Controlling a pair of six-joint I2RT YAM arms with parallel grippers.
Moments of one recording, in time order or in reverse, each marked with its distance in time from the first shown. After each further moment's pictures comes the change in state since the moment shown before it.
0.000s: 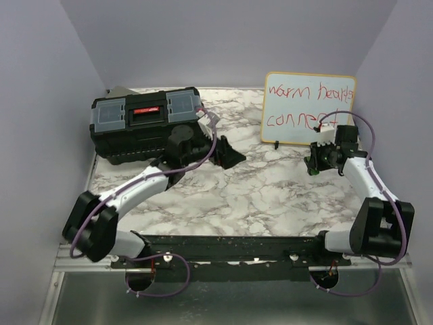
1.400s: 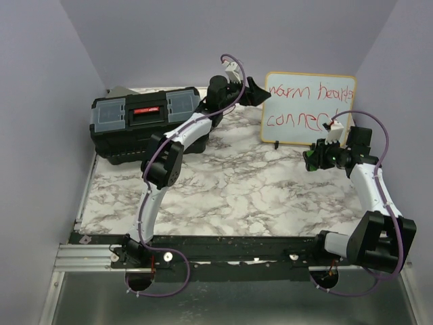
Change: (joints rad) left arm 0.087 1.035 1.157 0.082 -0.054 -0.126; right arm -0.090 -0.139 -0.011 0.000 -0.295 0.033
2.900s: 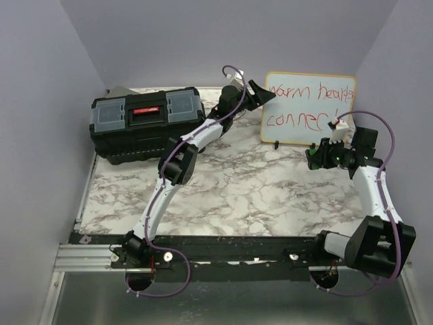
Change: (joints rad) left arm -0.030 0.336 0.311 0.029 -0.129 -0.411; right arm -0.040 -0.035 0.000 0.001 -0.040 0.008
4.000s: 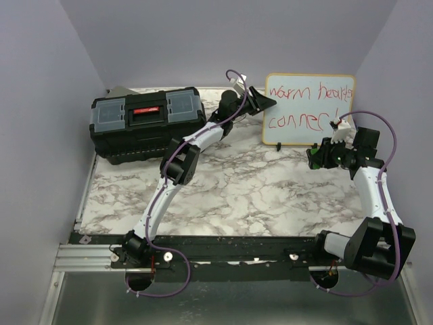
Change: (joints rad) left arm -0.002 0.052 0.003 0.106 0.138 -0.070; right arm -0.014 -0.012 0.000 0.000 -0.009 0.014
